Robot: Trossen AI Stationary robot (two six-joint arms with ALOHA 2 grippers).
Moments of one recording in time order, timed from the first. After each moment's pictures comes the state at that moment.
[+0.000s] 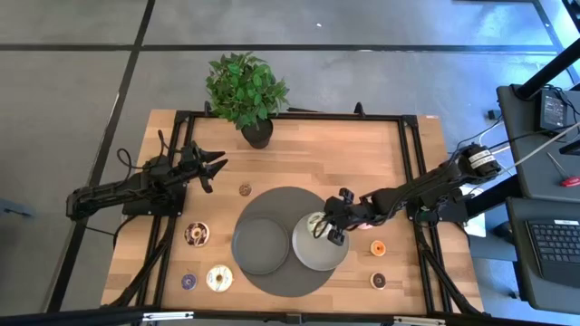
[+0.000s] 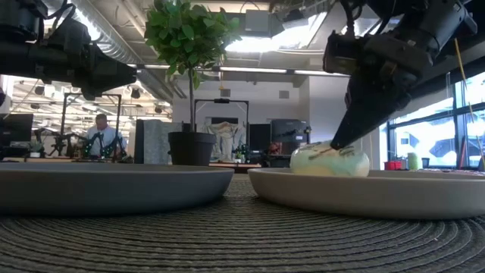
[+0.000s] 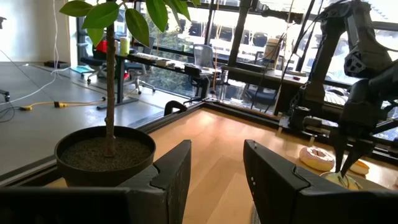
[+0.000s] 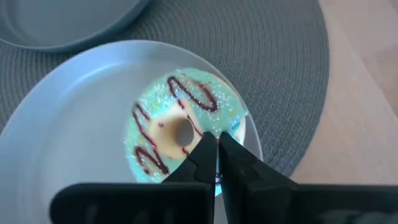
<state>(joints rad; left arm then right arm) 0.28 0.00 0.01 0.04 -0.19 -0.18 0.33 1.54 0.77 -0.18 0.27 0.58</state>
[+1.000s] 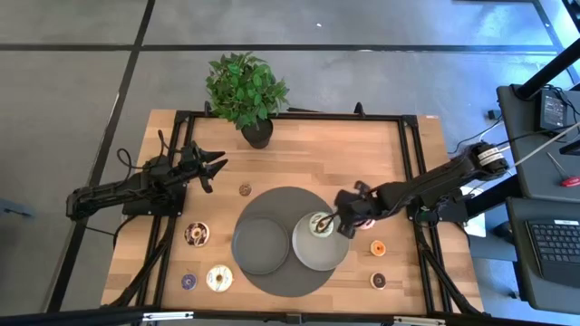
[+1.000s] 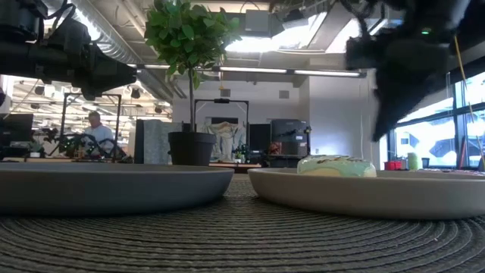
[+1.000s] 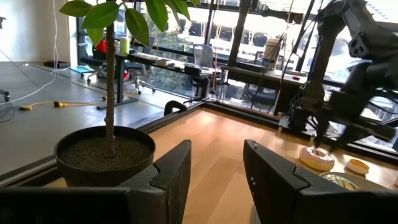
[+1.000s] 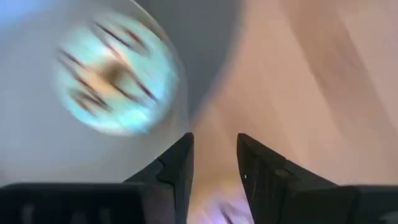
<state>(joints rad) 0.28 0.00 0.01 0.04 -0.19 -0.18 0.32 1.43 0.85 -0.68 0.29 0.71</state>
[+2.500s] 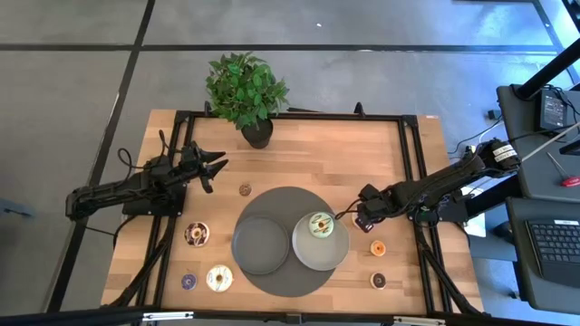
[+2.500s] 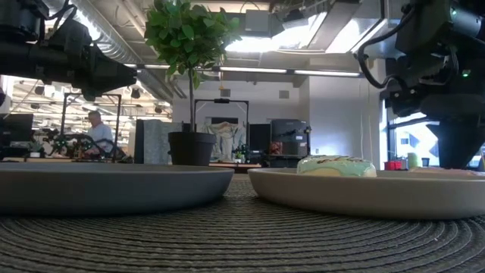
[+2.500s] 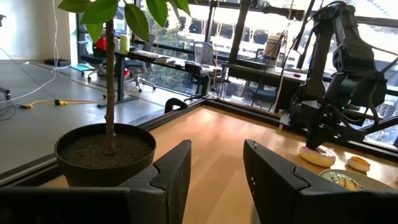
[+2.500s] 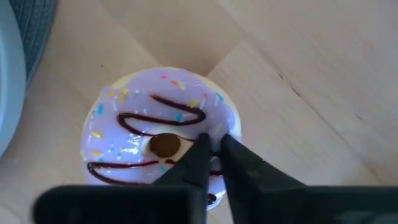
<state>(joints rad) 0.28 0.02 0.01 0.04 -0.19 -0.18 0.32 1.28 0.57 -0.71 0.16 1.09</state>
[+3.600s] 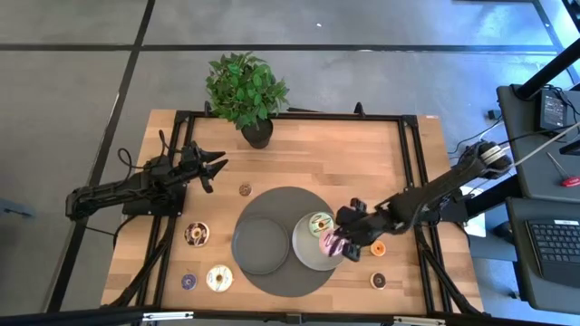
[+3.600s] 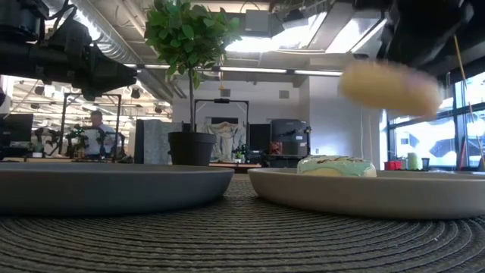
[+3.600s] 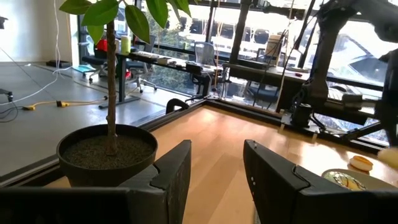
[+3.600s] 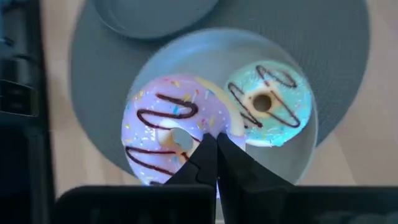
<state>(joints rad) 0.28 0.02 0.01 0.04 -0.19 -0.17 0.50 1.43 0.96 -0.51 0.23 0.75</state>
